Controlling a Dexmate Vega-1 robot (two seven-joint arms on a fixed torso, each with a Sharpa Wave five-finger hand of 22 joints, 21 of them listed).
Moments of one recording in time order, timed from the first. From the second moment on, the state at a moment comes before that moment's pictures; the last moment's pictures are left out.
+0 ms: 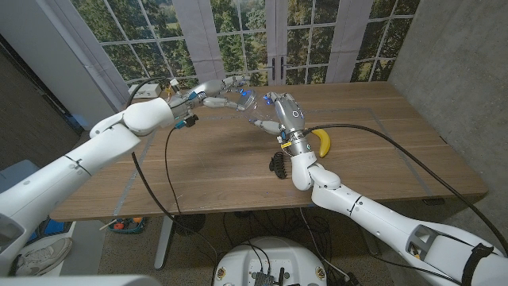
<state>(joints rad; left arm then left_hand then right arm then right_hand) 0.74 0.96 0.42 -1.81 -0.24 -0.16 -0.26 0.95 -0.04 0.32 -0.16 0.19 0.05 -0.22 0.22 0.20 -0.01 -0.05 0.22 0.20 0.17 0.04 0.18 0.18 0.56 0.19 0.39 0.17 -0.71 -0.42 -0.88 -1.48 -0.75 -0.16 -0.87 0.85 -0.16 0.27 -0.23 0.28 0.57 0.10 0.83 0.37 0.74 0.02 0.63 0.81 0.76 -0.06 0.44 1.20 0.35 -0.04 0.86 0.20</state>
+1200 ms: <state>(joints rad) 0.65 0.93 0.46 -1.78 -0.34 -0.03 -0.43 1.00 0.03 0.37 -0.19 0.18 0.42 -0.12 0.43 0.32 0.42 0.06 0.46 0.27 0.83 0.19 0.32 0.17 1.25 -0.19 0.56 0.18 -0.72 -0.43 -0.87 -1.50 -0.76 -0.16 -0.91 0.85 -0.16 0.28 -0.23 0.28 0.58 0.10 0.82 0.37 0.75 0.02 0.62 0.82 0.77 -0.06 0.44 1.20 0.34 -0.04 0.87 0.19</state>
